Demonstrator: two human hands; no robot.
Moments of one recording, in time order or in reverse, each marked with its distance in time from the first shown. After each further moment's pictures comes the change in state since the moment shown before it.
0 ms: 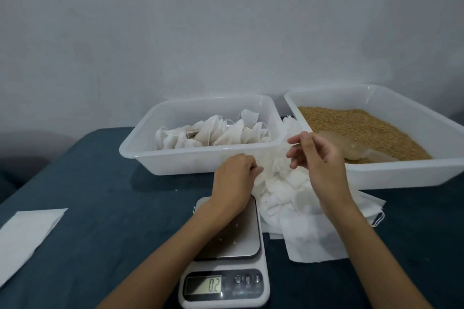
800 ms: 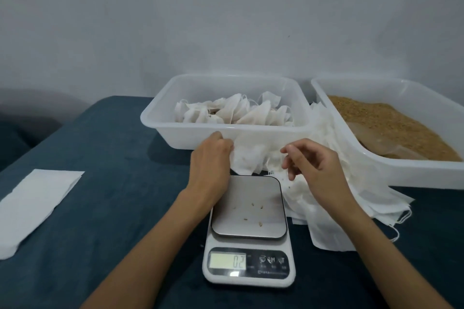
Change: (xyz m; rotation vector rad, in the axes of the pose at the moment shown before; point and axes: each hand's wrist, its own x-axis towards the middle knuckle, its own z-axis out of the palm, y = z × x) left_hand -0.031 -0.071 -0.037 0.144 0.168 -0.114; right_hand -0.025 0.024 0.030 -0.176 -0.337 0.013
